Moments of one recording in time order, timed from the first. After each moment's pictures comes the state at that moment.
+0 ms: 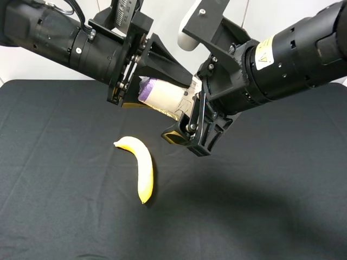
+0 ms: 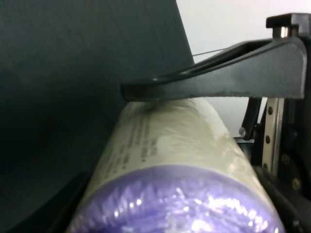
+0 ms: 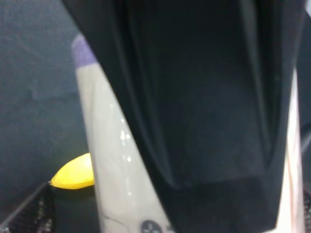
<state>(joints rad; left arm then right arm) -0.44 1.61 -1.03 -1.25 0.90 0.66 0.86 1.30 -0.90 0.15 0.43 -0.53</state>
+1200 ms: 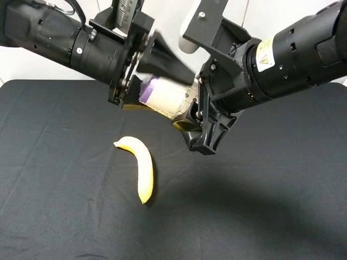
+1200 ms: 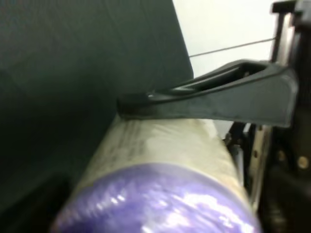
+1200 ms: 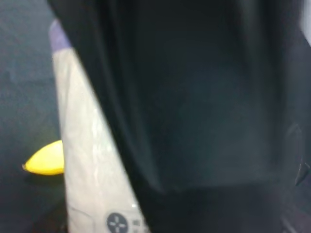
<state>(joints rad) -0.44 1.61 -1.03 -1.26 0.90 0.66 0.86 1.30 -0.91 0.04 0.45 -0.51</state>
